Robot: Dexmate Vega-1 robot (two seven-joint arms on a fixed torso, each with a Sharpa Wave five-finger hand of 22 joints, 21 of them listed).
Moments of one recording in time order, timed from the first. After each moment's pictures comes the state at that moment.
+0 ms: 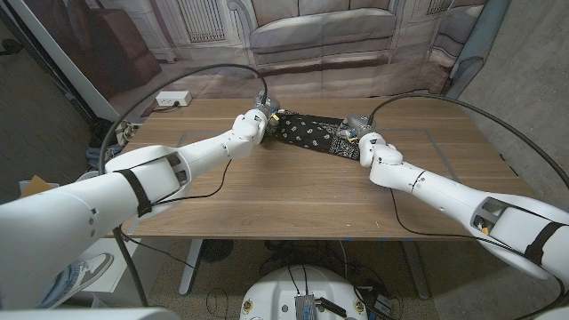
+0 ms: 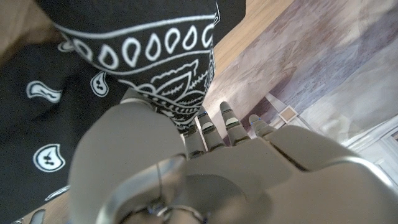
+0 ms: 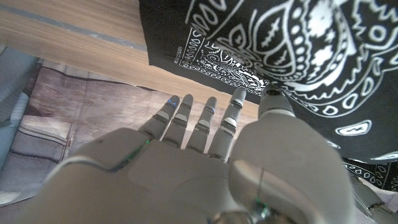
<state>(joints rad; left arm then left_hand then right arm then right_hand) 0.10 0.32 1.20 -0.90 0.78 0.40 0.07 0.90 0.02 0.23 -0.02 0.19 0.40 -0.17 0.17 0.20 0.32 -0.14 0.19 0.21 0.20 -0.04 0.19 0.19 -0.15 0.08 0.21 0.19 -0.41 -0.56 -0.99 -1.39 -0.47 -0.62 -0.15 0.83 0.06 0.16 -0.11 0.20 0.70 -0.22 0.19 0.20 0.40 -0.10 0.23 0.19 0.30 0.00 0.19 0.19 0.17 0.04 0.21 0.19</state>
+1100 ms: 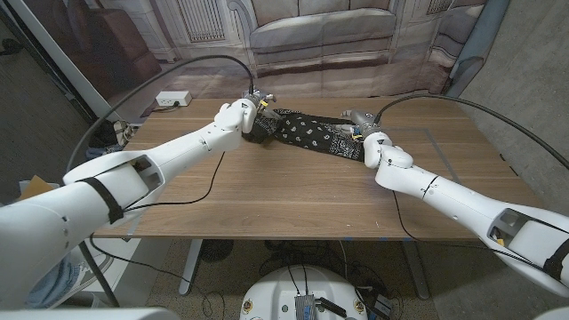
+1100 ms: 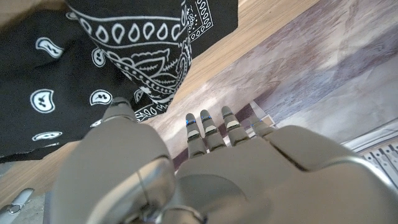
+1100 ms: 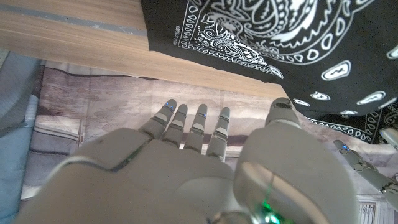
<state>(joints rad) 0.17 0.51 1.05 -1.25 0.73 0.45 -0.10 0.68 -0.04 0.11 0.09 0.20 0.24 -0.14 0.19 0.20 0.24 -0.10 0.19 0.21 0.14 -0.02 0.19 0.19 -0.17 0.10 0.20 0.19 -0.51 -0.63 -0.89 -1.59 -0.41 -0.64 -0.20 0.68 0.06 0.10 -0.06 0.20 0.40 -0.14 0.18 0.20 0.27 0.00 0.21 0.19 0.16 0.06 0.18 0.19 0.12 0.06 0.20 0.19</state>
